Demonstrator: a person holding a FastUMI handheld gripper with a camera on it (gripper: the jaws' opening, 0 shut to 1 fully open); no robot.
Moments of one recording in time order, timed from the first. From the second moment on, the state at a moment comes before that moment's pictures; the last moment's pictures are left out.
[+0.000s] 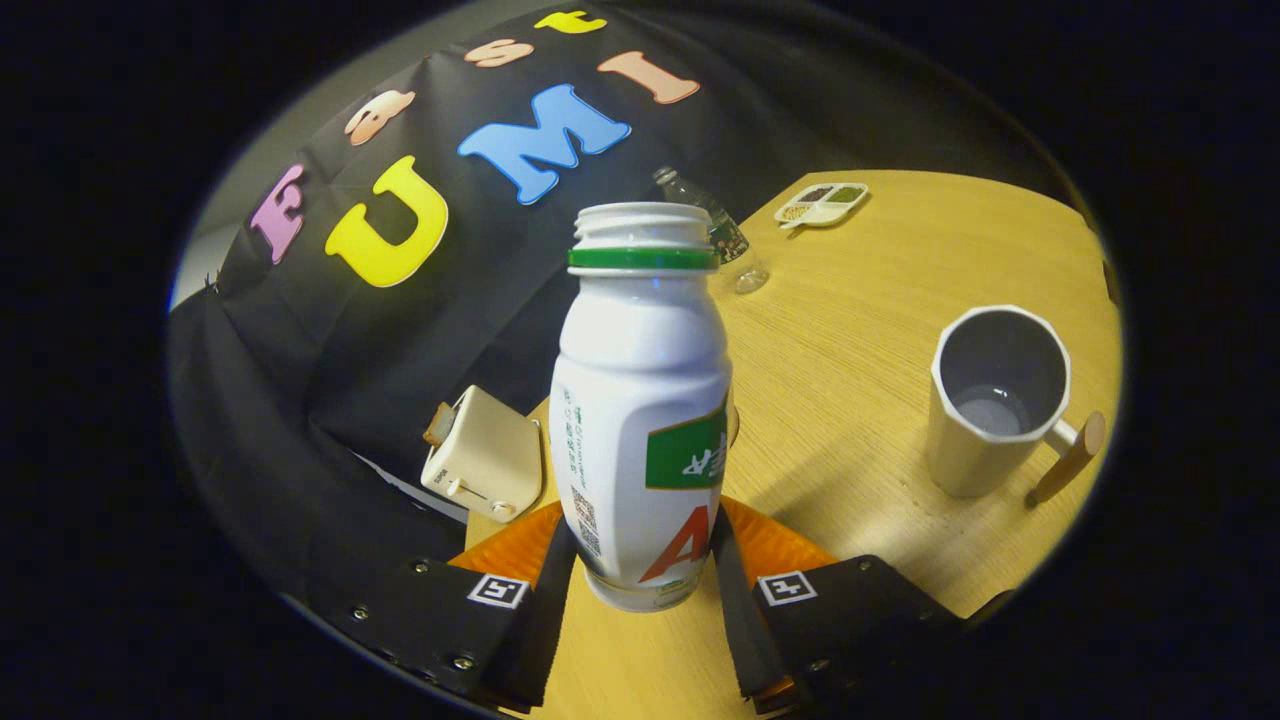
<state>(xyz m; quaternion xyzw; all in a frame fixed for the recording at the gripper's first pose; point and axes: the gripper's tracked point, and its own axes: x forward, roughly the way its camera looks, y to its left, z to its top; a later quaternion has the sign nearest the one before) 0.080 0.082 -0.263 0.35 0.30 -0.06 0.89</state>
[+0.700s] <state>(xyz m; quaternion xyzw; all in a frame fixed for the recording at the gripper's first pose) 0.148 0.070 -0.276 0.22 0.26 -0.11 0.94</state>
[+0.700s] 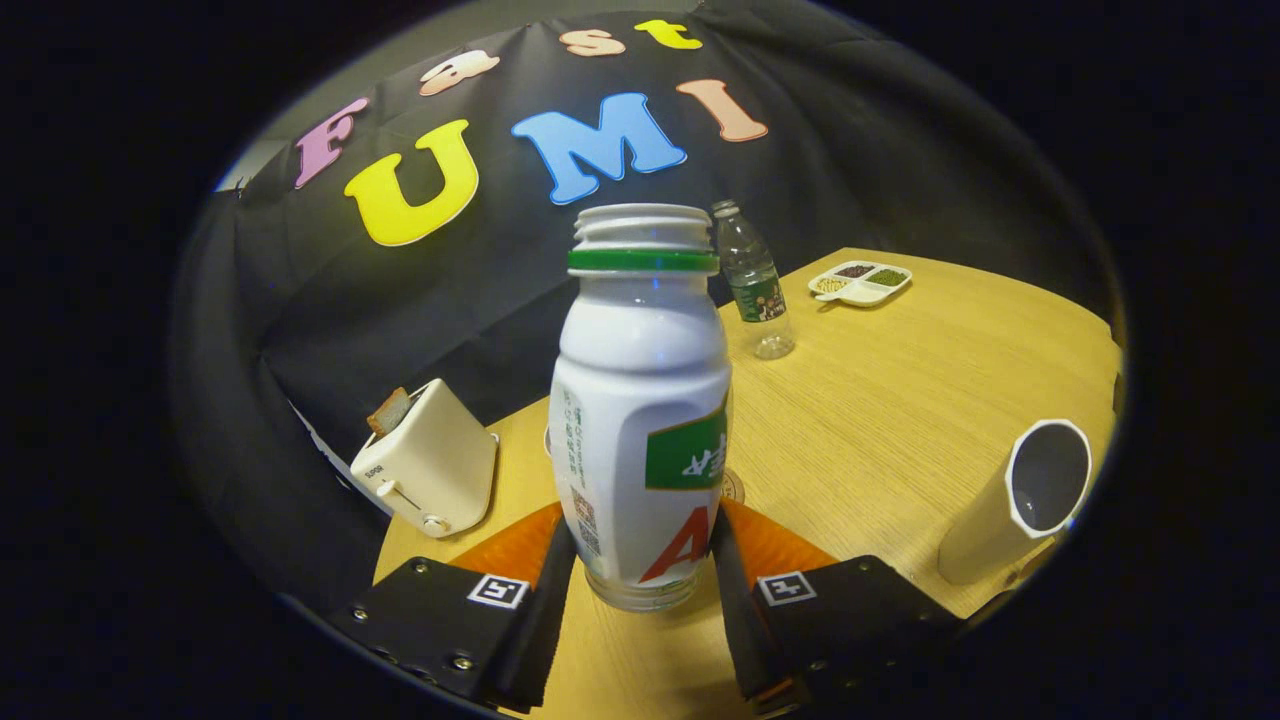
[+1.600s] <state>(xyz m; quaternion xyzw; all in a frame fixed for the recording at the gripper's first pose) 0.213 0.049 -0.311 0.11 0.23 -0.15 0.96</state>
